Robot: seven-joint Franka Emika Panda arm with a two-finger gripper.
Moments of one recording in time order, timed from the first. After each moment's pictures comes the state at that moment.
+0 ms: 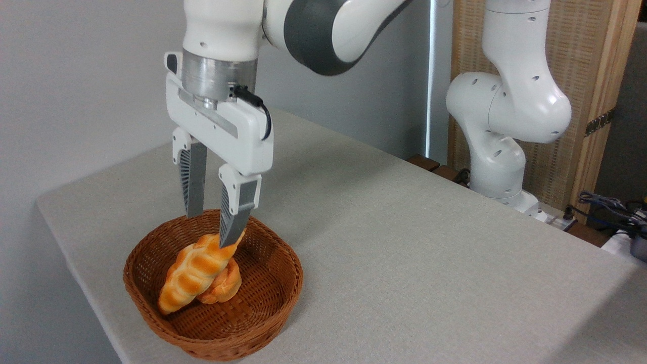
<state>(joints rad) 0.03 -0.02 -0.09 -1.88 -0.12 2.15 0.71</state>
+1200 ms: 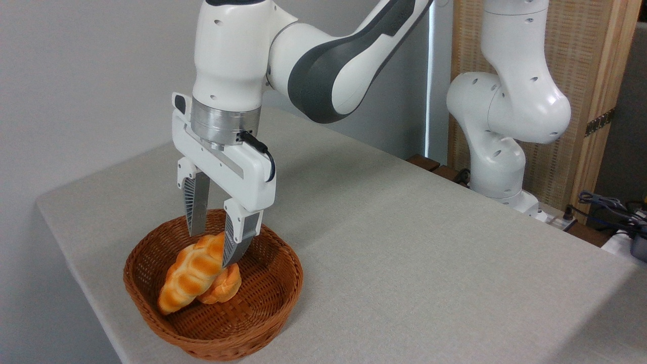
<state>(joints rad) 0.01 0.01 -0.10 -1.98 -0.22 2.27 0.71</state>
